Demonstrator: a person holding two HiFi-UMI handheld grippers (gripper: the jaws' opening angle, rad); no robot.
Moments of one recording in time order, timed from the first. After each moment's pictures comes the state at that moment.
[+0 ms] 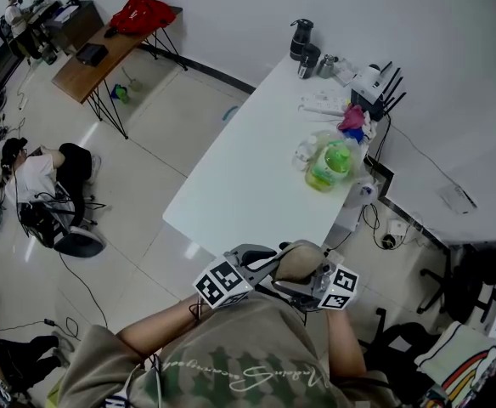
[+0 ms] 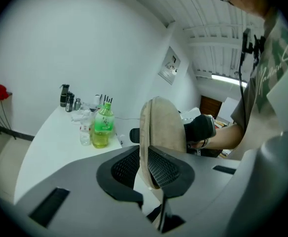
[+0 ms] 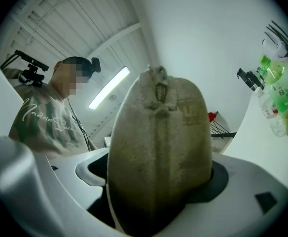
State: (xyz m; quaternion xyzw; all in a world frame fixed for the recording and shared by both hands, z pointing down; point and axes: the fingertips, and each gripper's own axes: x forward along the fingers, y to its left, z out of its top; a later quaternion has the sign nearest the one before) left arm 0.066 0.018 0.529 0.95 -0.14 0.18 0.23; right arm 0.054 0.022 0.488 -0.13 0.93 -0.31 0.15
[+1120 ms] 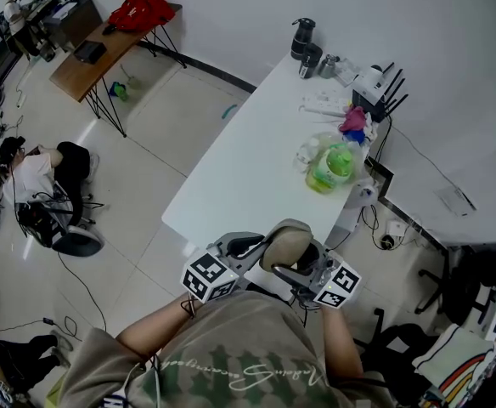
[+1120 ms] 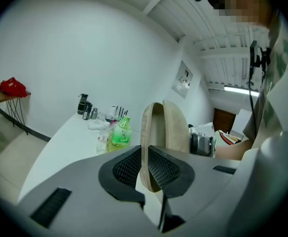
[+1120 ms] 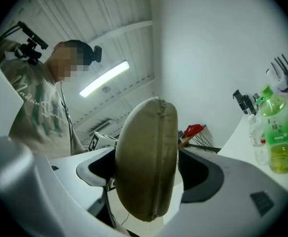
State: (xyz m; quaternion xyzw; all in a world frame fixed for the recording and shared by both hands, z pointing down) left arm 0.031 -0.040 0.507 0.94 -0.23 0.12 0.24; right arm 0.059 -0.024 0.491 -0.22 0.94 -0.25 0.11
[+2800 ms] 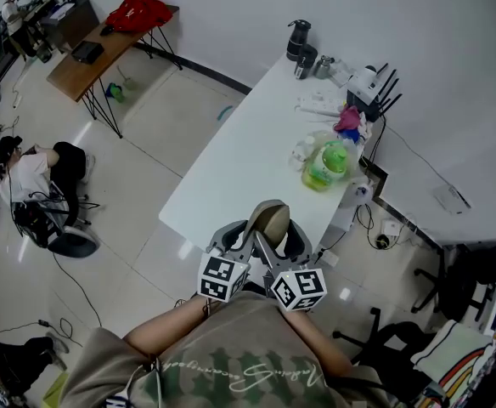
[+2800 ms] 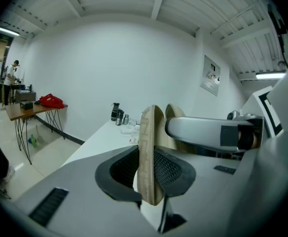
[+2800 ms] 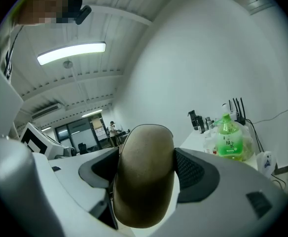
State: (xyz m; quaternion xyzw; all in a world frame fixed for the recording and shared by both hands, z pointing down) left arm 0.003 -0.065 0.539 0.87 -0.42 0.12 0.21; right arm 0.048 -0.064 0.505 -0.51 0.83 -0.22 0.01
